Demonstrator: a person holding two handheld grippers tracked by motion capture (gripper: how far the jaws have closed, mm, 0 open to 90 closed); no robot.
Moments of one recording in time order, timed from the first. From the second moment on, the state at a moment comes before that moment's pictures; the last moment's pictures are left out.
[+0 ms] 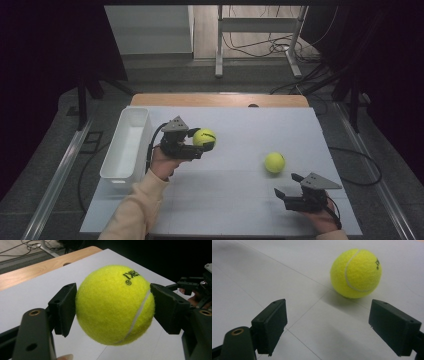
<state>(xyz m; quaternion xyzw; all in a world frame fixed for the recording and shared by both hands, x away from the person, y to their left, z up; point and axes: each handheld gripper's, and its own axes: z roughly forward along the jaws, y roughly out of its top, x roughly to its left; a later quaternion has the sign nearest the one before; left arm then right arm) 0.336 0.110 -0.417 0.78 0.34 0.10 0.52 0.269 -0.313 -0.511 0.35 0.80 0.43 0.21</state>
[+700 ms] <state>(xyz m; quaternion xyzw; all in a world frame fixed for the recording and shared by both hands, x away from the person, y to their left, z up) 0.340 0.130 -0.414 0.77 0.36 0.11 0.52 0.269 -0.313 -0.511 0.35 0.80 0.43 0.21</state>
